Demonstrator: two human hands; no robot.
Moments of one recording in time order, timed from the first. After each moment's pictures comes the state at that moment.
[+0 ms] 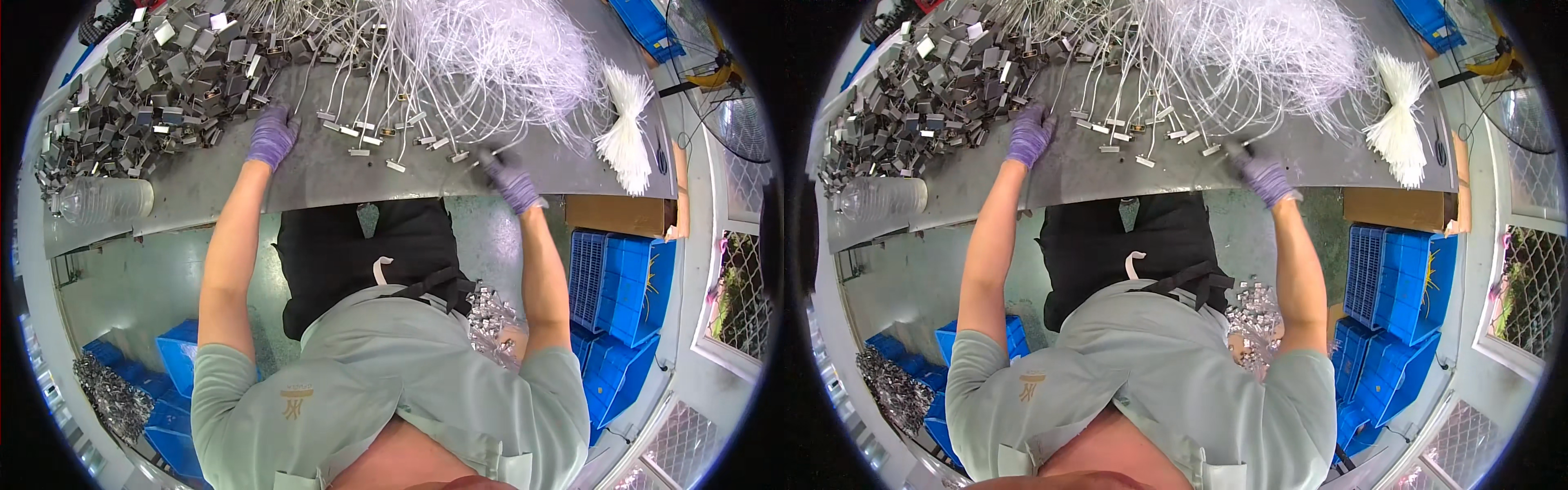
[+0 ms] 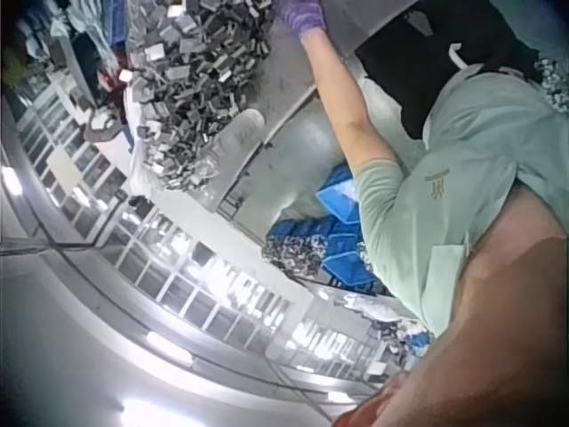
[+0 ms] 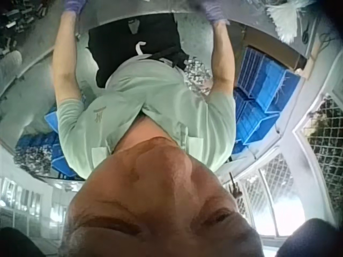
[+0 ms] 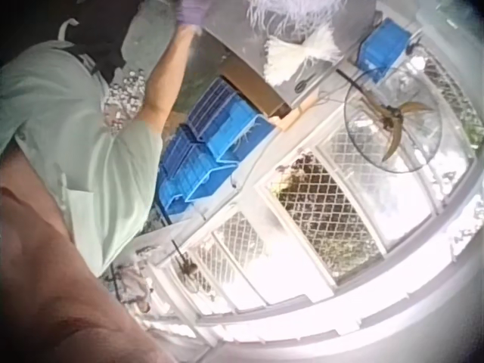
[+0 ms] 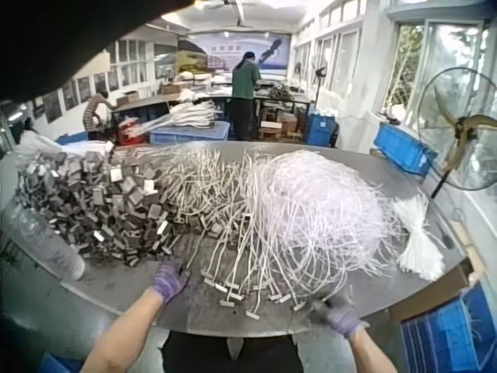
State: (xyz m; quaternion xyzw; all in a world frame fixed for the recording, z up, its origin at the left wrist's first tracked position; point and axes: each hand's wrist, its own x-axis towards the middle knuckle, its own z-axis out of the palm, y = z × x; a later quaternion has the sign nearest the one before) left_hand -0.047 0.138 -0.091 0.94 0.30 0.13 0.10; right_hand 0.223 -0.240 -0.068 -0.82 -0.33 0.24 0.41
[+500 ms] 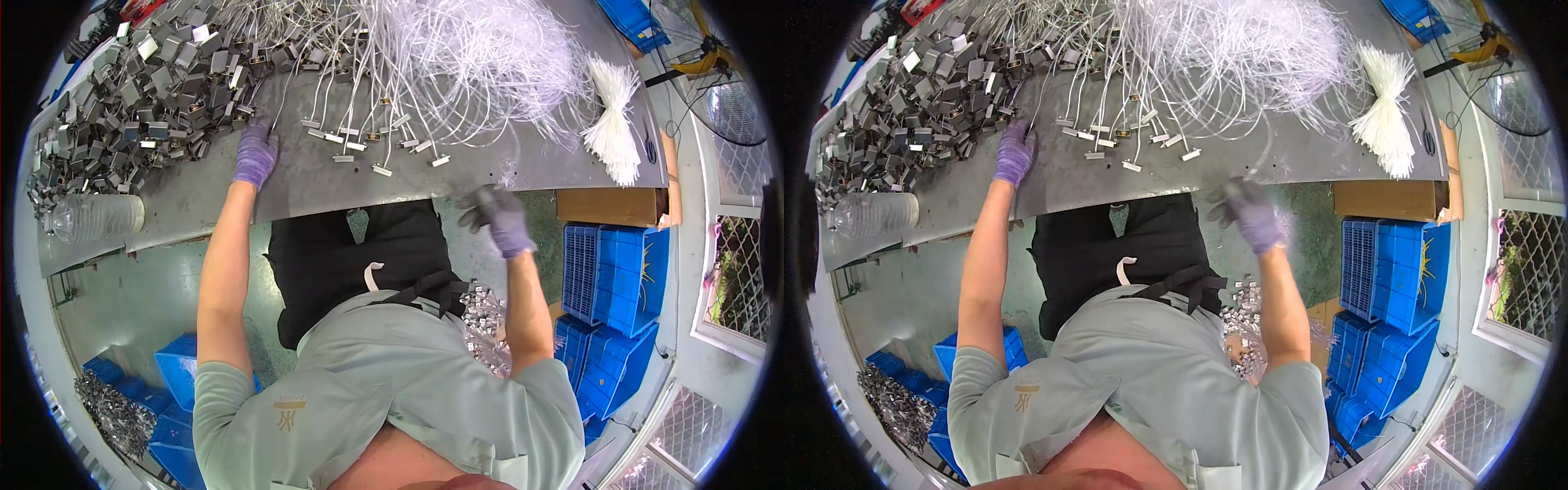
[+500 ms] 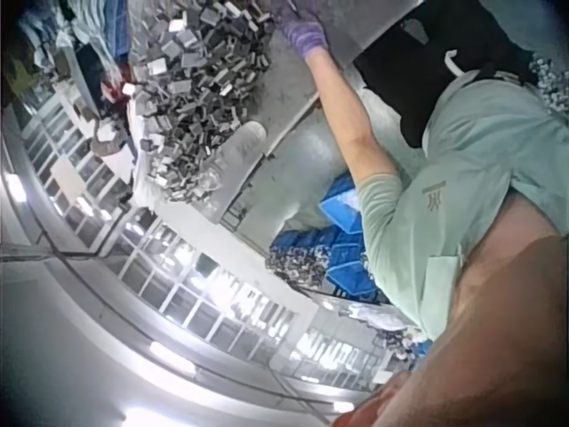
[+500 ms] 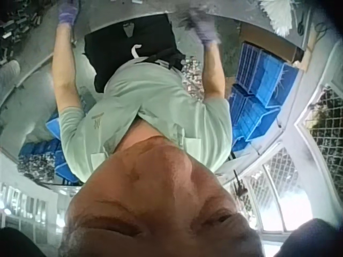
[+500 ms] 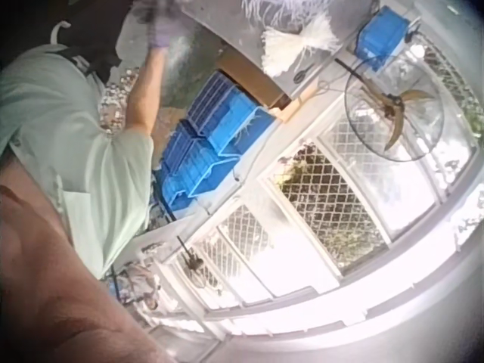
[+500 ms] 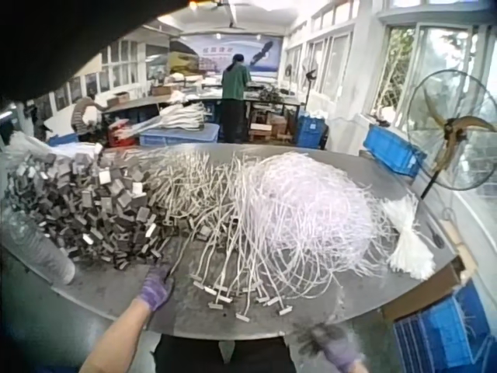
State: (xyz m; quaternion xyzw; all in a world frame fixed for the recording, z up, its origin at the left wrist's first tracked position) left_hand -0.065 0.134 -0.113 0.92 0.28 0.24 0.10; right_hand 0.143 -0.280 -0.008 -0.71 -0.14 0.39 0.57
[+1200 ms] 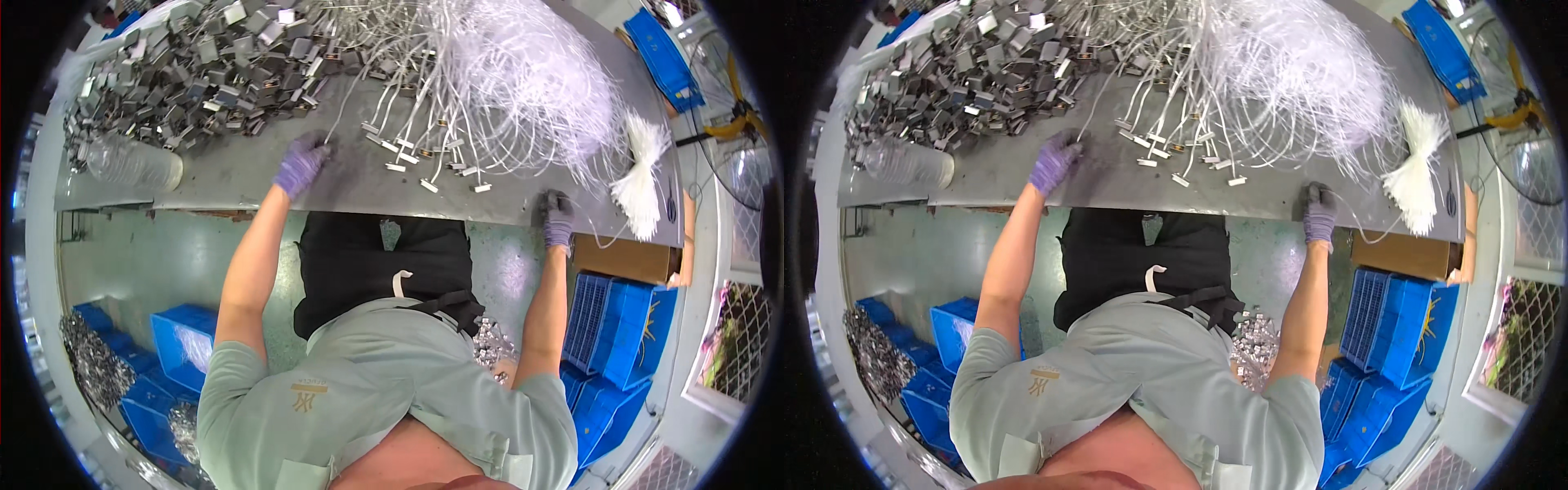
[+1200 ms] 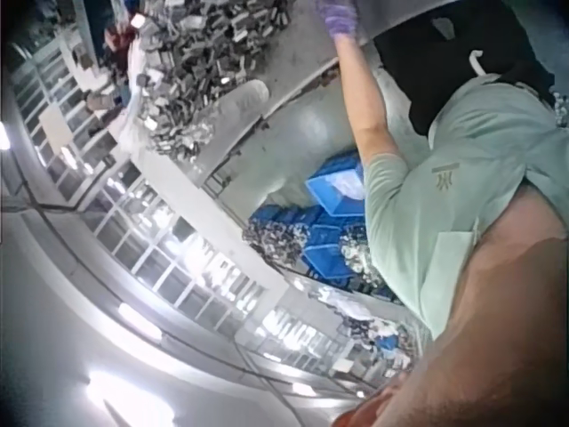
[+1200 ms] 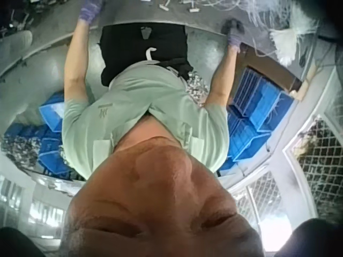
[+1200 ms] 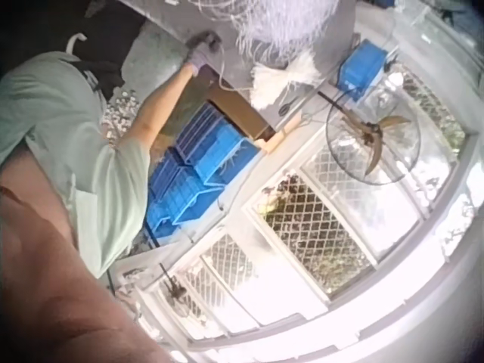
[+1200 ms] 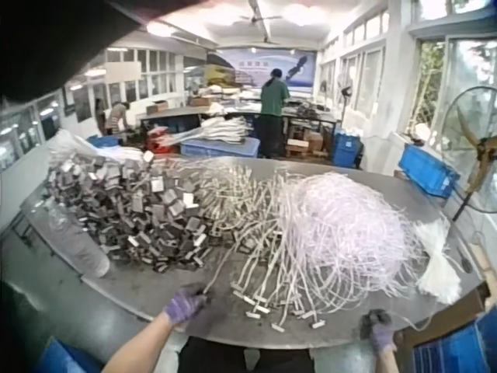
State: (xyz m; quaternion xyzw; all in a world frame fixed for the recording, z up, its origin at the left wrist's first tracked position) left_hand -0.095 0.097 -0.070 0.87 0.31 0.22 0.31; right_hand 0.283 -0.309 -0.118 -0.82 -0.21 0.10 0.53
